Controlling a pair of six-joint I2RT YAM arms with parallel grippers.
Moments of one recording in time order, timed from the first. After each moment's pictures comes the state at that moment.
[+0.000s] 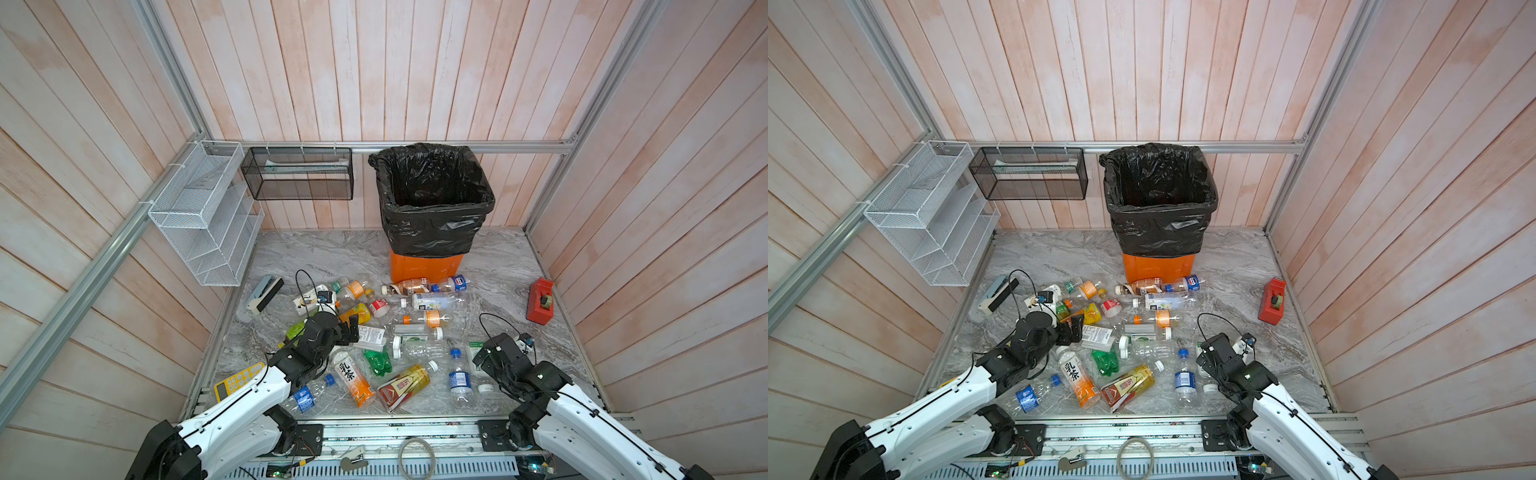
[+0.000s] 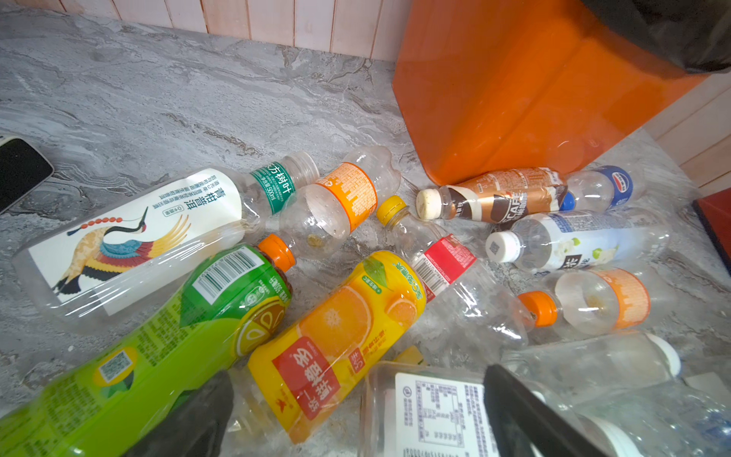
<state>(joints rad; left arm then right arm) -0.62 0.95 0.47 -0.08 -0.28 -0.42 0.59 0.67 0.39 -0.86 0.34 1.20</state>
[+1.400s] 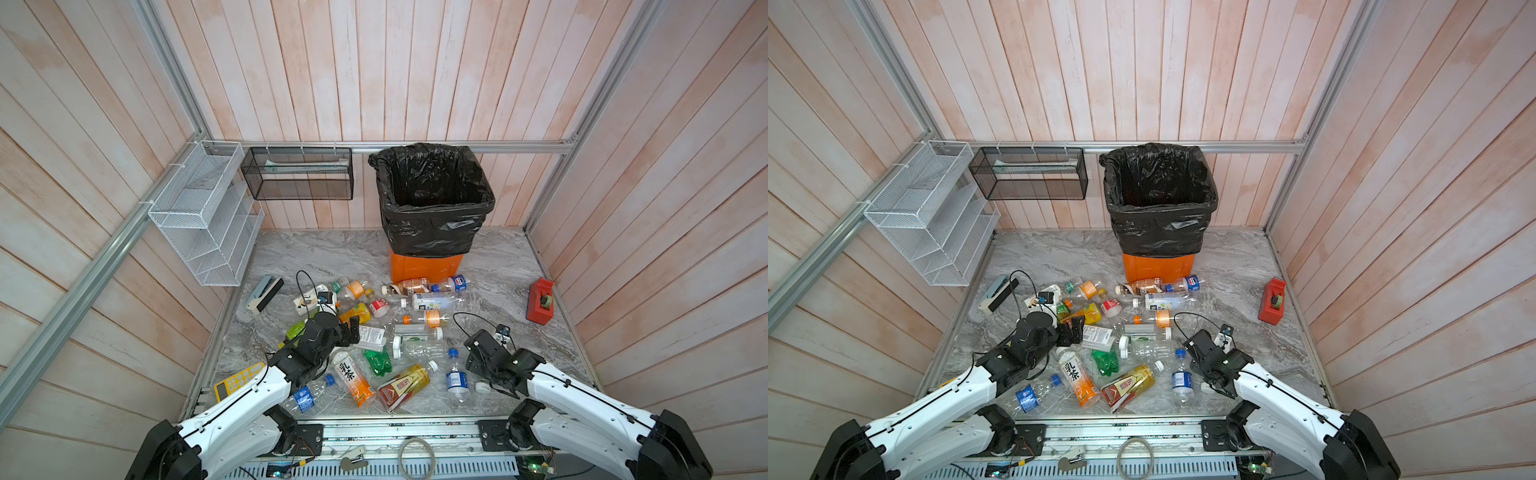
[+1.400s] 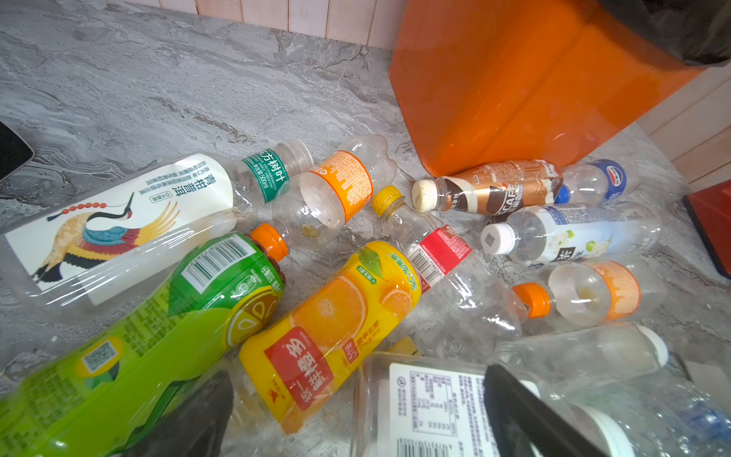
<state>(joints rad) -0.62 0.96 0.47 -0.10 -0.26 -0.44 0.69 0.94 0.43 -0.74 0.40 1.04</state>
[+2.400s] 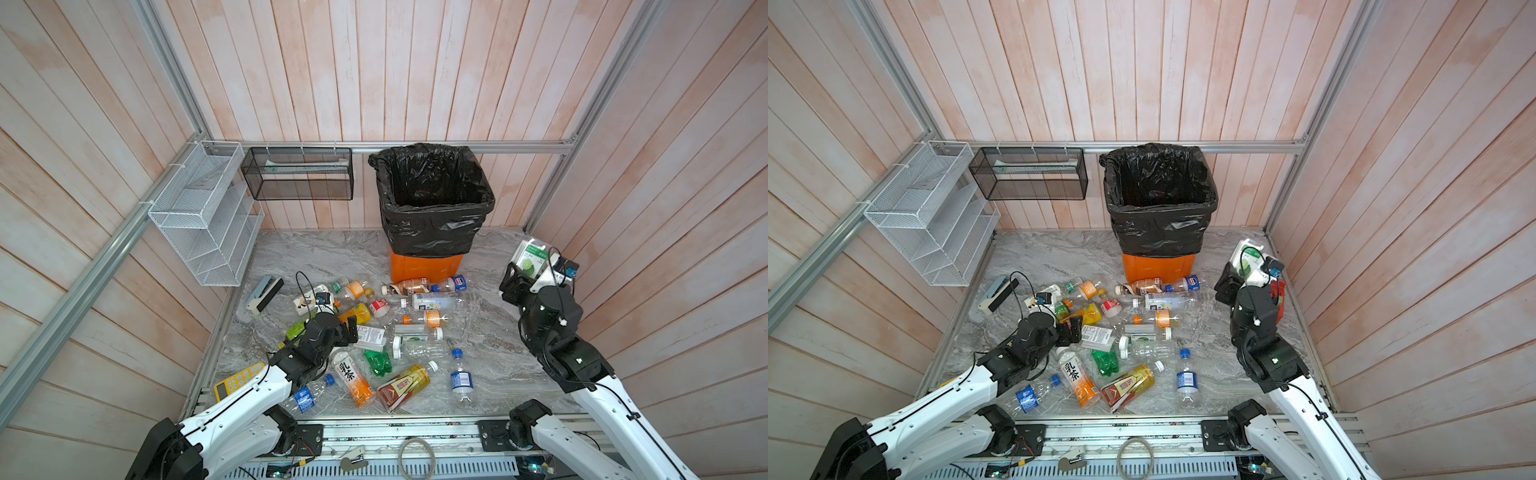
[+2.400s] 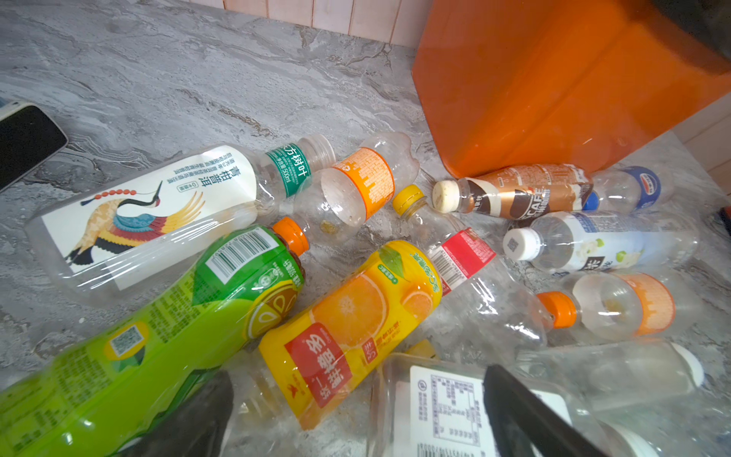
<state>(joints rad) -0.62 0.96 0.47 -0.12 -0.32 -0.47 0.45 0.75 0.88 -0.22 0.59 0.44</state>
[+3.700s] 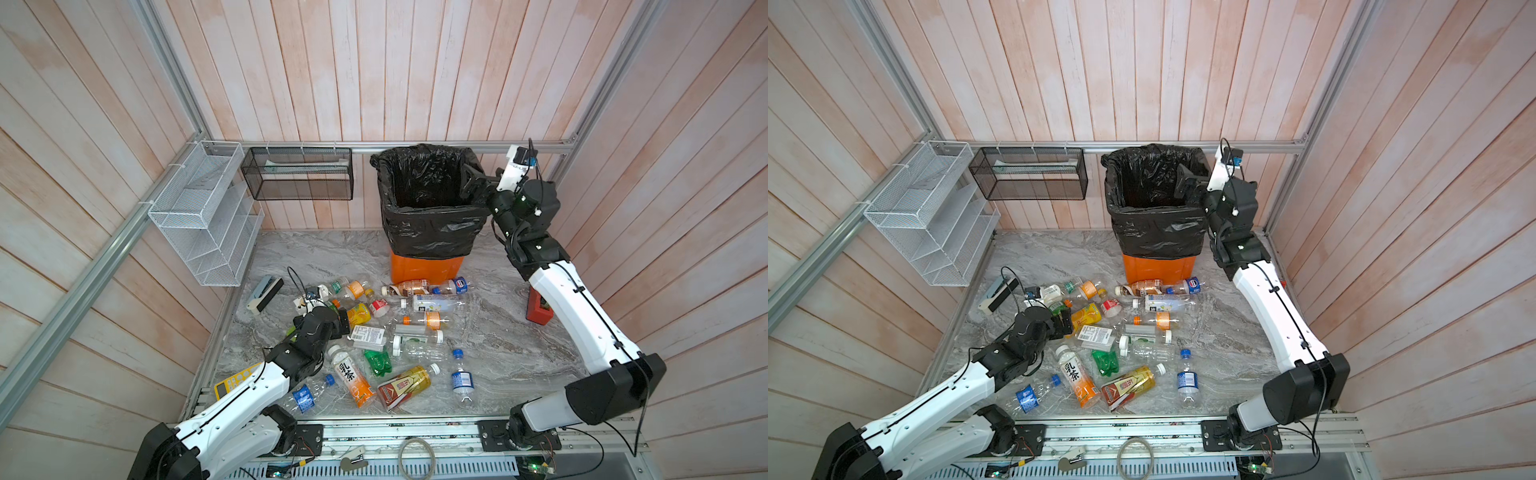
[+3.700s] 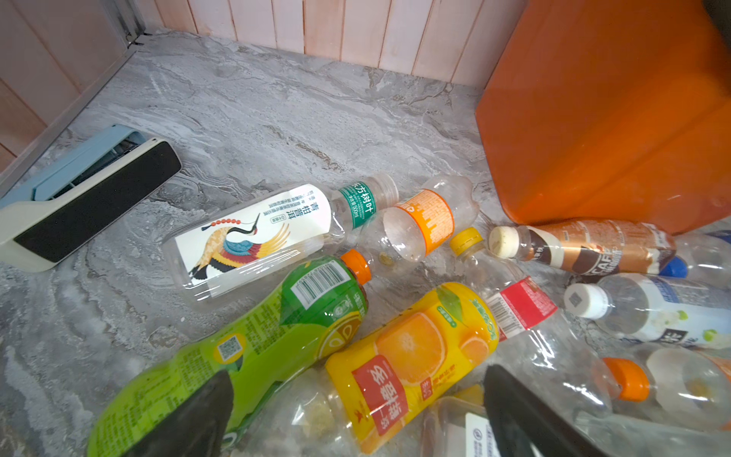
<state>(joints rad) -0.57 0.96 0.54 -0.21 -0.45 -0.48 0.31 1.45 1.53 0.07 0.07 0.26</state>
